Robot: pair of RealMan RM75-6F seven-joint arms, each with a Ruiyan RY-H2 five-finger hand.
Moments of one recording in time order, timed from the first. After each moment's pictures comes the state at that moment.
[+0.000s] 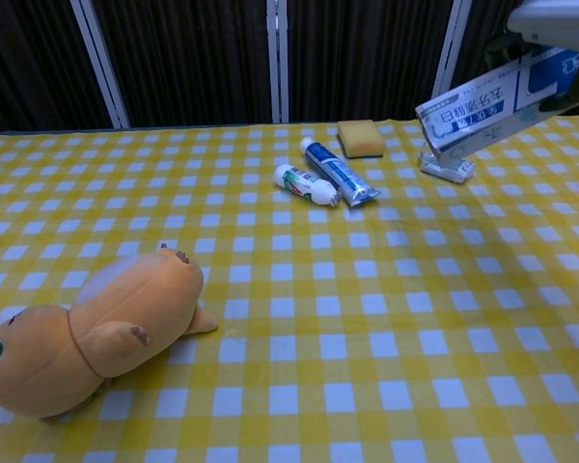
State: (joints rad) left arm -0.07 -1.12 -0.06 -1.62 1.49 1.51 -0.04; right arm 0.74 -1.17 0.20 -1.51 -1.33 0.98 -0.69
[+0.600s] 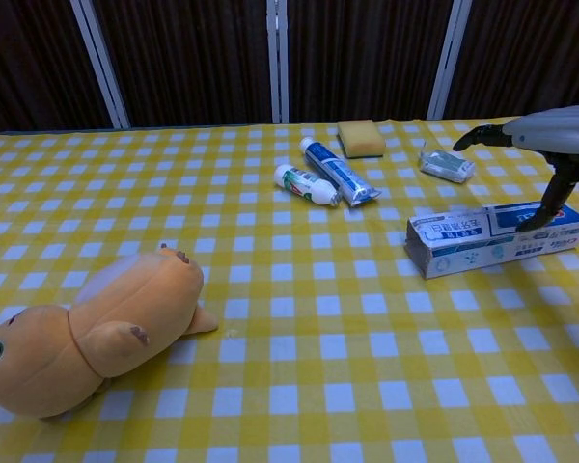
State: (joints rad) left arm -0.08 -1.13 -0.06 -1.61 1.47 1.49 -0.03; right arm 0.70 -1.29 0.18 -1.49 -1.09 0.82 -0.34
